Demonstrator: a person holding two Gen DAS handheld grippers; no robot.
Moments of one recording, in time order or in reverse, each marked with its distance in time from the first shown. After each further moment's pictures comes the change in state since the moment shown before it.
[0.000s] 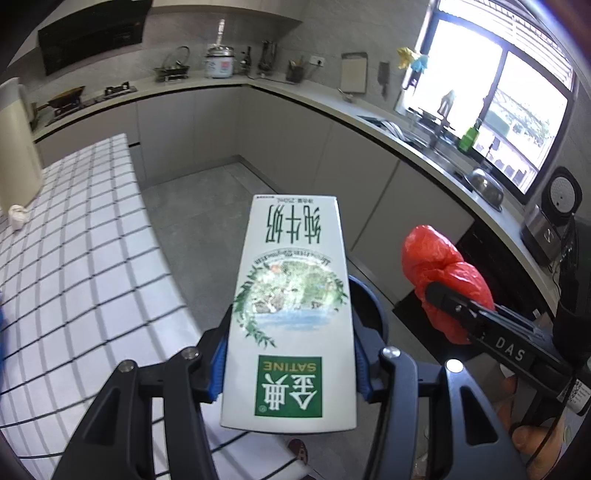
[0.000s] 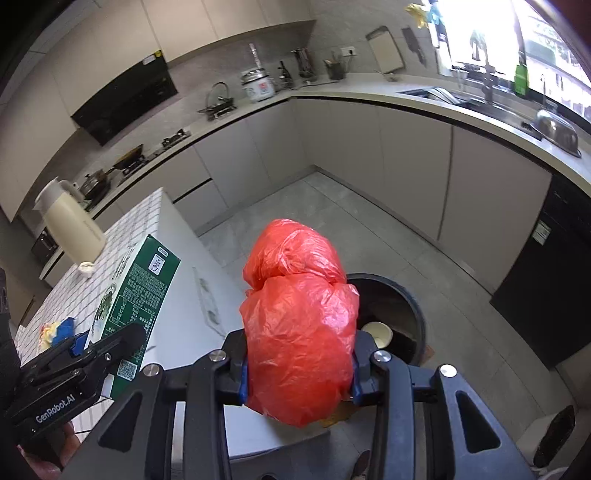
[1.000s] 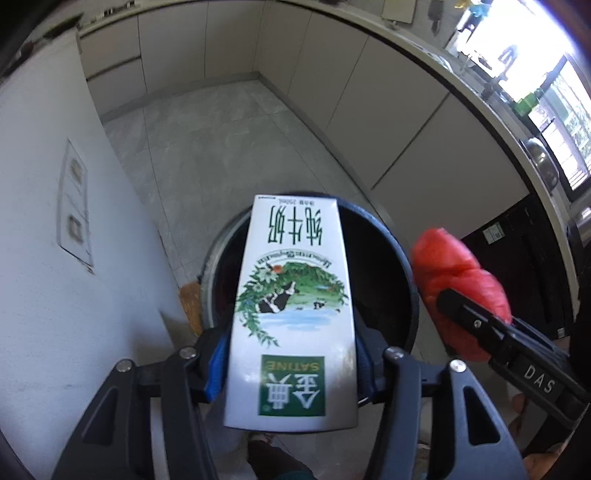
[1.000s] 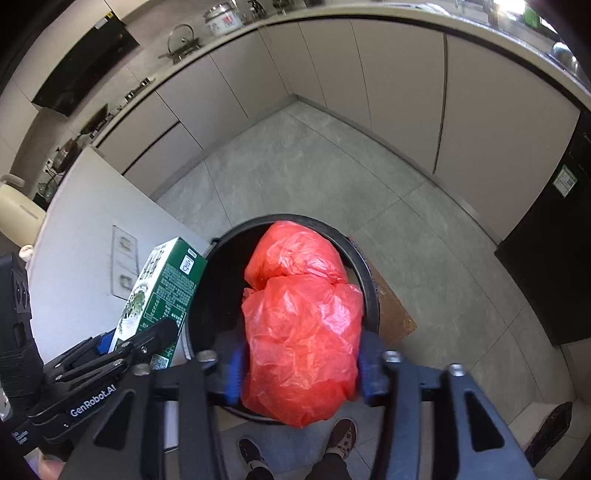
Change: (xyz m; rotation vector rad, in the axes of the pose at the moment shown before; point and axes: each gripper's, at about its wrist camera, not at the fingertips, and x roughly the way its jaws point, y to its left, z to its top) left arm 0.188 -0.039 -0.028 -0.166 0.298 0.060; right arm 0.172 -0.146 -0.006 0.039 0.290 0.020
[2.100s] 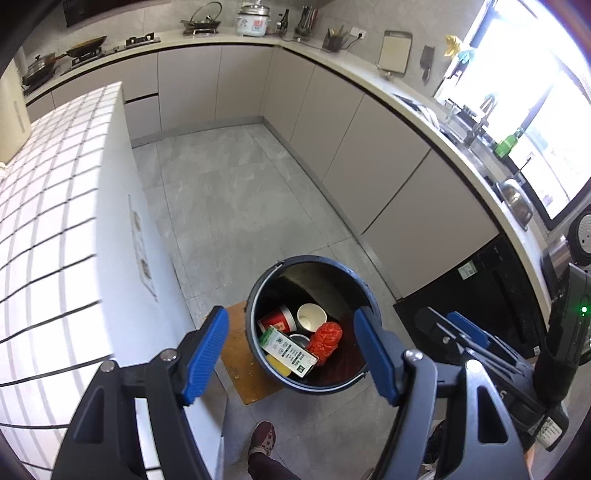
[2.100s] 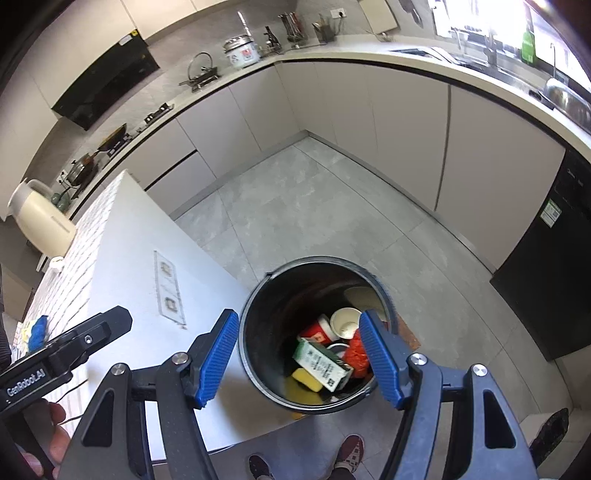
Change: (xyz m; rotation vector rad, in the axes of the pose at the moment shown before) left arm -0.149 0.021 0.005 -0.006 -0.175 -0.014; right arm -0.102 0.076 -0.002 -0.035 -0.149 0.003
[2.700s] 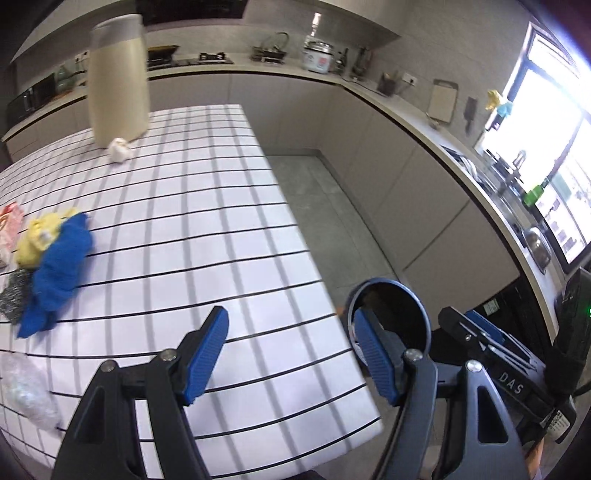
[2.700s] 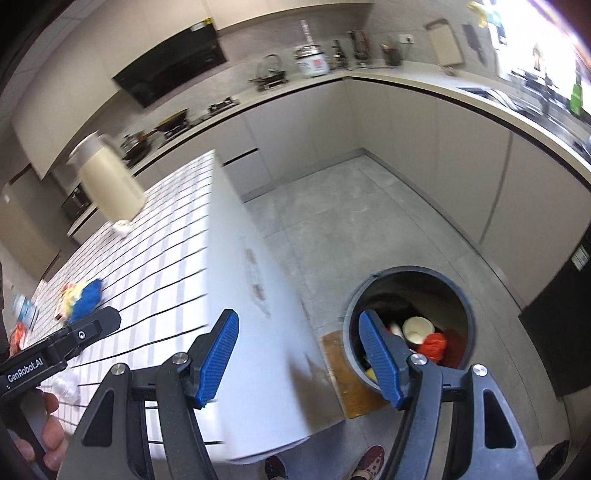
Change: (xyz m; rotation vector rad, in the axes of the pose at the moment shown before) left arm -0.102 0.124 -0.035 -0.137 -0.134 0.129; right arm -0.039 0.162 -0.042 -0.170 -0.049 0.119
